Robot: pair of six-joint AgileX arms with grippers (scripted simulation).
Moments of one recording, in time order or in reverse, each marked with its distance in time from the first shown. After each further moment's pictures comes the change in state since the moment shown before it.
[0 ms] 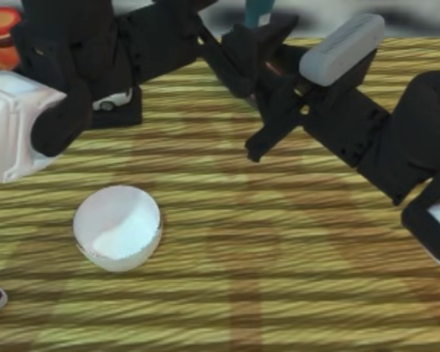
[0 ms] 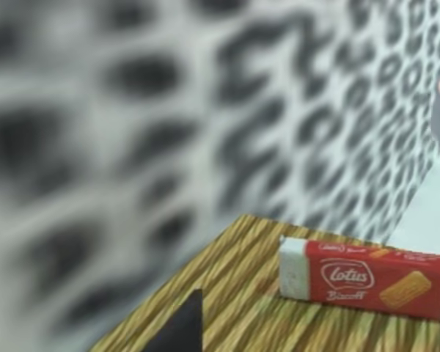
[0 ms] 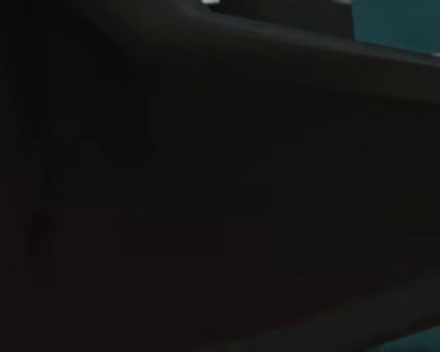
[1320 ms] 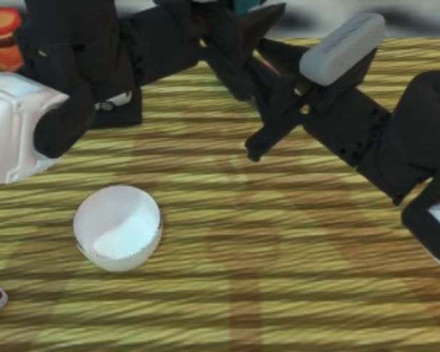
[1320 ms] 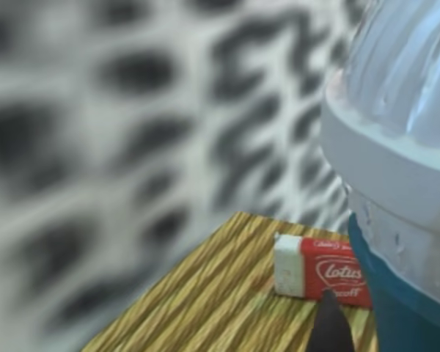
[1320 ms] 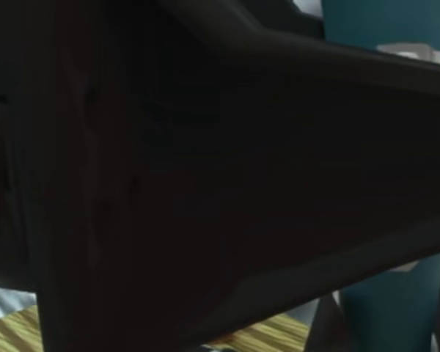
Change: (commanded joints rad) left arm 0.000 0.000 0.000 0.000 0.000 0.000; right arm 0.000 0.000 0.000 0.000 0.000 0.000
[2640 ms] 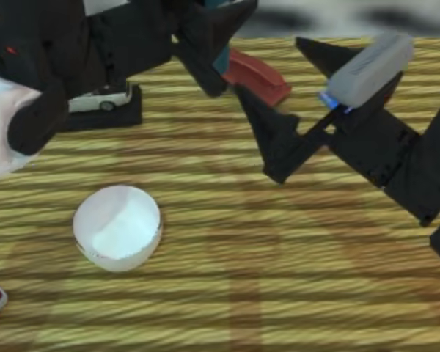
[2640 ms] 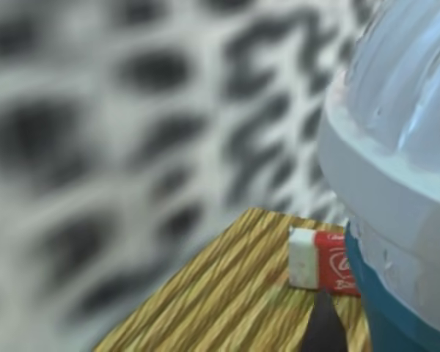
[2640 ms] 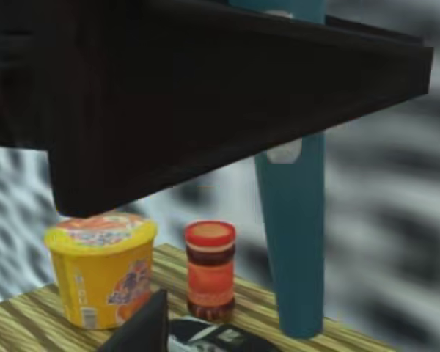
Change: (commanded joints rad) left arm 0.068 -0.039 -0.029 -0.006 0.060 0.006; right arm -0.020 -0.102 -0.116 0.005 -0.015 -0.001
